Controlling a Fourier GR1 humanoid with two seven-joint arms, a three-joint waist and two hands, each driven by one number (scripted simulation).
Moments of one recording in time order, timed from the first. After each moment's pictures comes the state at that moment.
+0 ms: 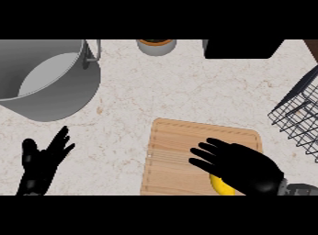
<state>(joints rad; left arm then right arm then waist) 0.11 0.33 -0.13 -1.43 0.21 0.12 0.22 -0.22 -0.58 0.62 -1.86 0.84 0.61 -0.08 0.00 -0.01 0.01</state>
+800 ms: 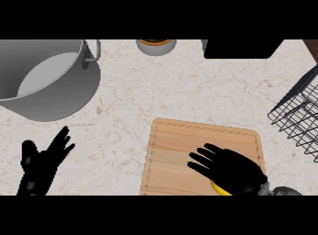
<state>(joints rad) 0.12 0.30 -0.10 -1.46 0.17 0.10 0.24 -0.18 -0.50 0.67 -1.74 1.03 0.59 -0.11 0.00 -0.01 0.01</state>
